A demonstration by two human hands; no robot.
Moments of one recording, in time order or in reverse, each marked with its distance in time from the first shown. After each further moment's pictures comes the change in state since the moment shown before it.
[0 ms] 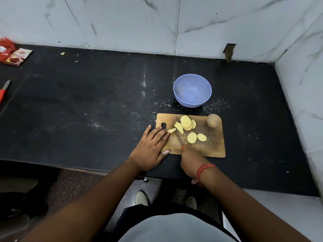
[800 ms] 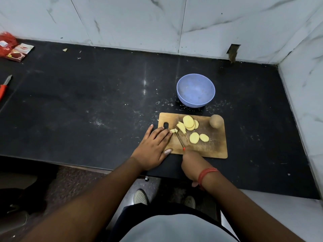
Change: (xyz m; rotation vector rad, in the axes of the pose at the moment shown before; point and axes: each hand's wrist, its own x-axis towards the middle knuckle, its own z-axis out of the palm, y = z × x) left_hand -0.002 0.000 0.001 0.008 0.004 -0.004; right_hand -0.010 -0.010 -0.001 -0.076 -0.057 0.092
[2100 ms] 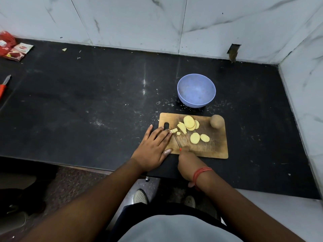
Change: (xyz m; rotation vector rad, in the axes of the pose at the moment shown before) left_hand -0.001 0.001 -0.002 -0.008 0.015 -0.013; right_hand -0.001 -0.009 0.004 0.032 0.014 -0.078
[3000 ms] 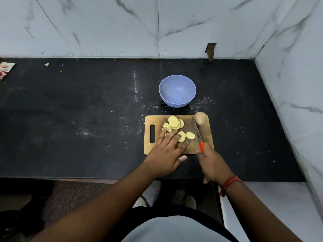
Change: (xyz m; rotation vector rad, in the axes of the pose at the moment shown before) left_hand 0.042 0.078 -0.014 0.056 0.003 0.176; right_hand -0.046 0.089 -0.022 0.608 0.221 0.043
